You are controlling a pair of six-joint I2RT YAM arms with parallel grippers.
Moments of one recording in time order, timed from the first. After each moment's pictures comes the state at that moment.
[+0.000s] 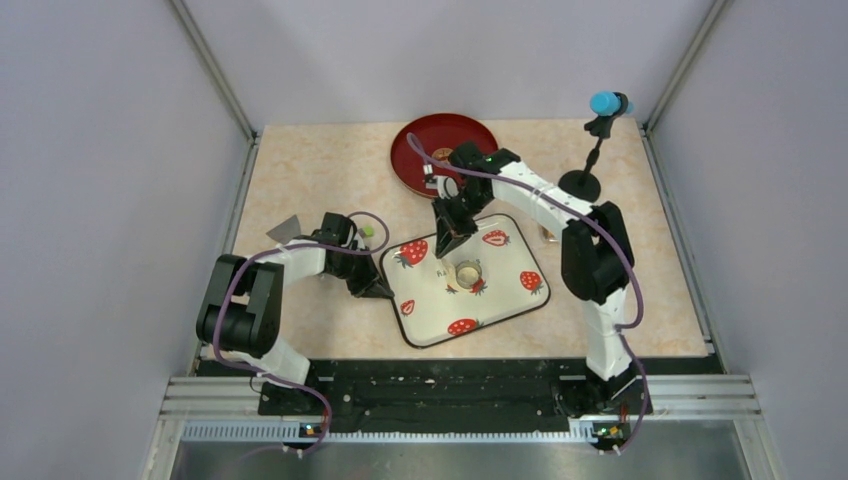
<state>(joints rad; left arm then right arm) -0.21 1.60 0.75 -0.40 0.55 -0.65 0.60 2.08 1.80 -1.03 -0.66 0.16</state>
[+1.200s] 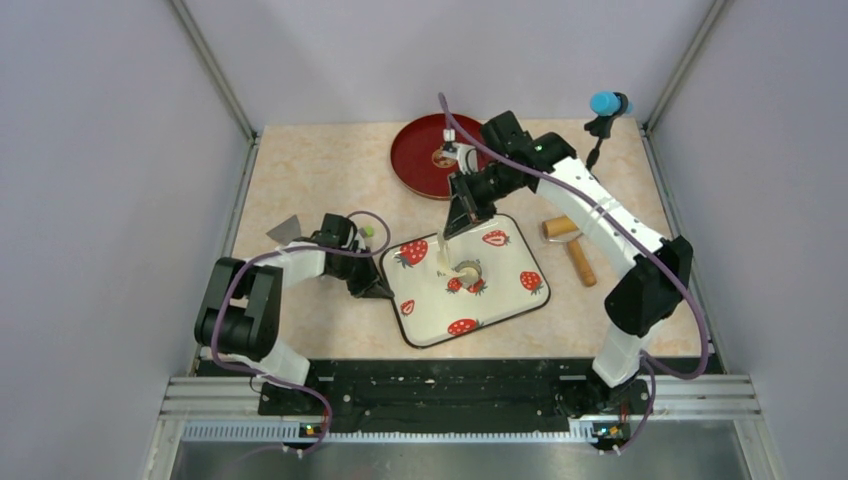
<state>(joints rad) -0.22 1.58 0.73 -0.39 0.54 -0.62 0.59 1.75 1.78 -1.08 -0.72 0.19</state>
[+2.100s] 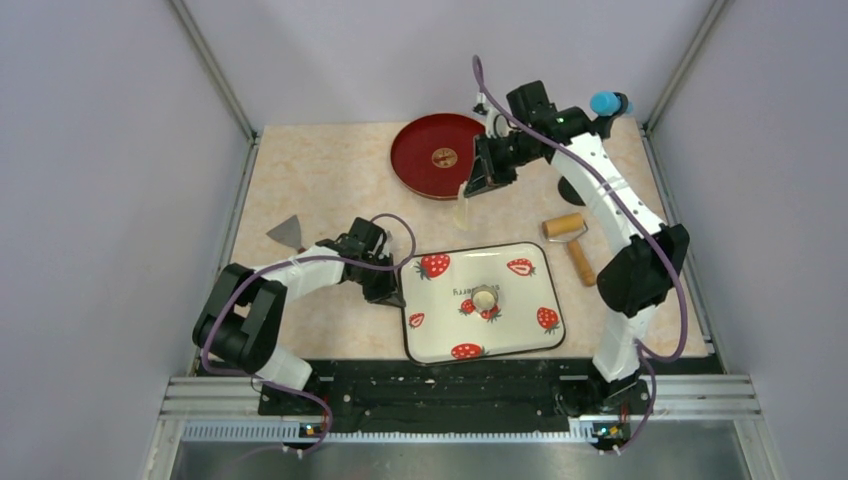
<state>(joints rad) -0.45 1.53 0.75 -0.42 0.37 -0.59 0.44 1.88 2.01 -1.09 -0.62 0.19</state>
